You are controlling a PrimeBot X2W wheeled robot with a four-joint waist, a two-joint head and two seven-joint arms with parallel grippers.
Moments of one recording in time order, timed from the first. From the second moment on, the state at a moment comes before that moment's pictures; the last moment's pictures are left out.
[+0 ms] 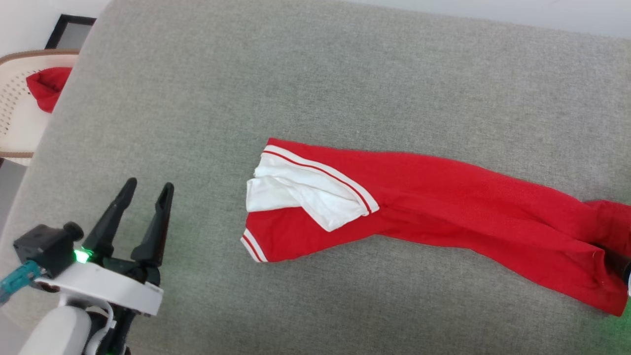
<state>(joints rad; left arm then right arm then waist) -0.24 0.55 -0.25 0.13 -0.75 -0.13 -0.26 -0.25 -0.18 -0.41 -0.09 0.42 0.13 1.15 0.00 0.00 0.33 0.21</state>
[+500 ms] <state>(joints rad) -0.25 0.54 -0.25 0.11 -0.69 -0.13 -0.26 -0.32 -0.09 -0.44 -0.11 0.33 0.13 1.15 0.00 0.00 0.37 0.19</state>
